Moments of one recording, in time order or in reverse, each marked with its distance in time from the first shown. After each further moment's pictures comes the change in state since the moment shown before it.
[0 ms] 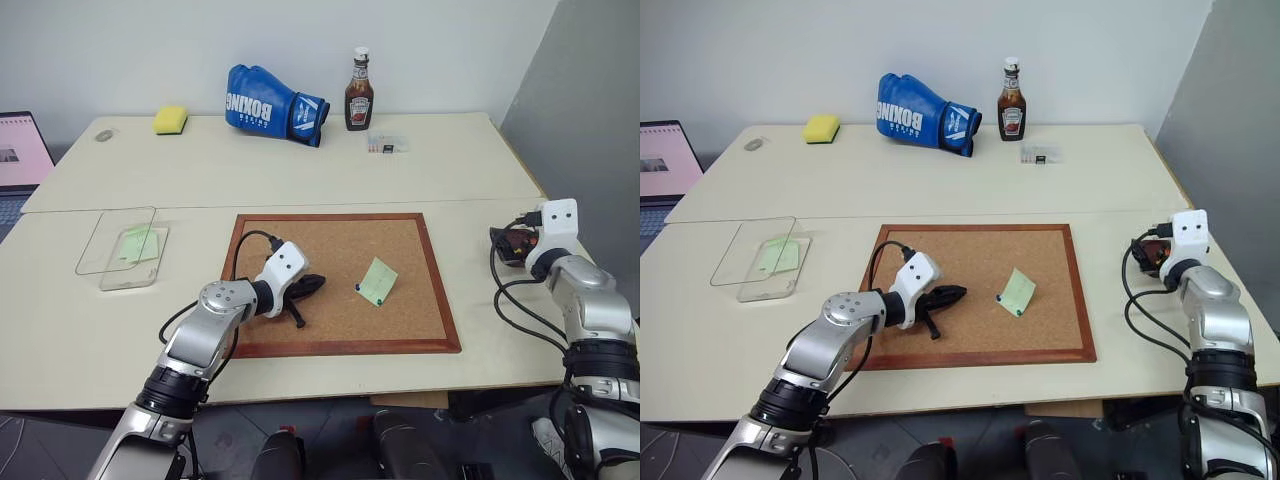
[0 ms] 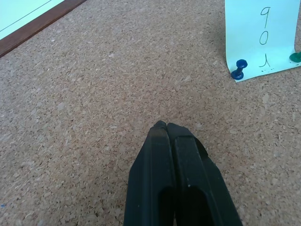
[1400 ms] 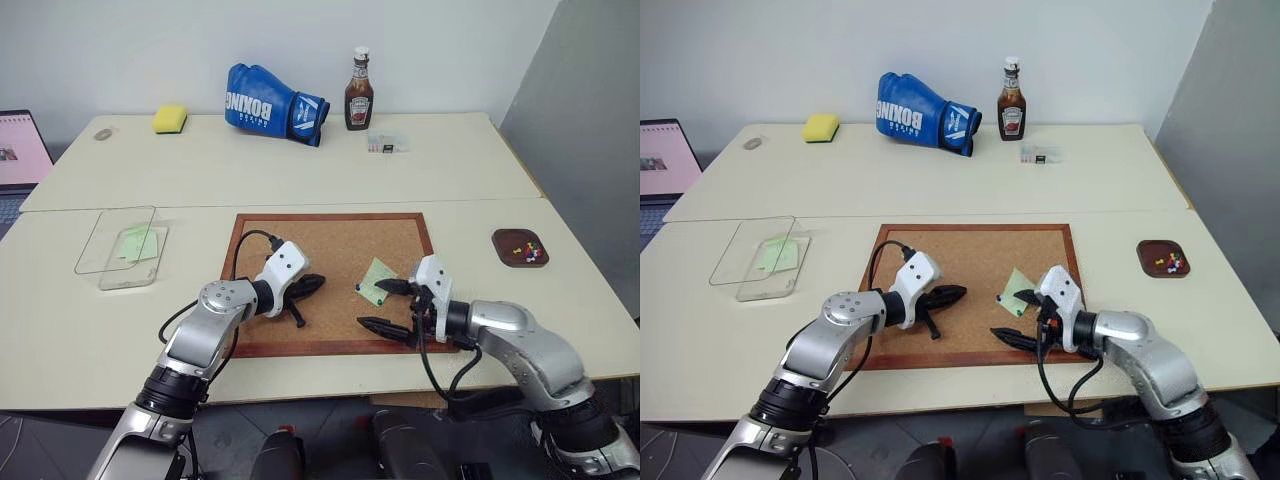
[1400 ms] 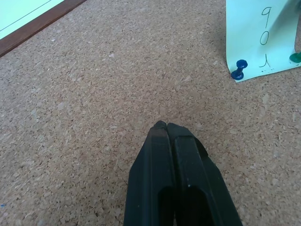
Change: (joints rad) left arm 0.002 0.002 0.000 -0.010 0.000 0.009 0.002; right arm 0.237 0.022 0.468 -0.568 0.243 0.135 0.418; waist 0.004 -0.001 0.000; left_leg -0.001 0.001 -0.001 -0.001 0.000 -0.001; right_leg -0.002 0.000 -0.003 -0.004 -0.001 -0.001
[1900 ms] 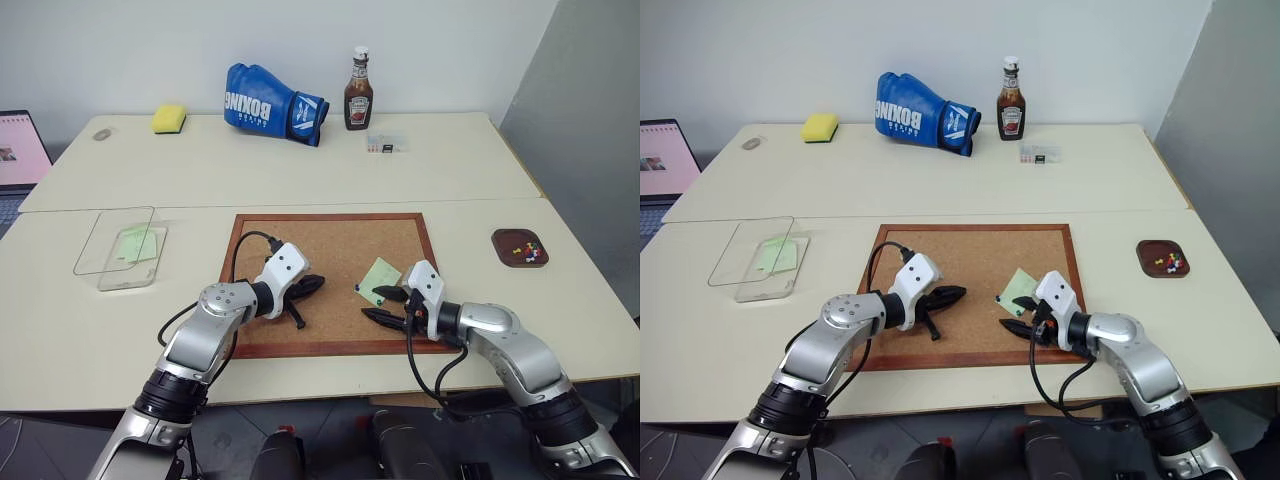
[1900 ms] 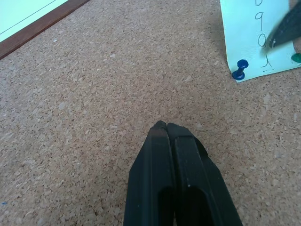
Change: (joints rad) left arm 0.017 0.002 -0.001 -0.026 0.001 -0.001 0.017; right arm -0.012 0.061 0.010 0.103 -0.067 -0.089 0.003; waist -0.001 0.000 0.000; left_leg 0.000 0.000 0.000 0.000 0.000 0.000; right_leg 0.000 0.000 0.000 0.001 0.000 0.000
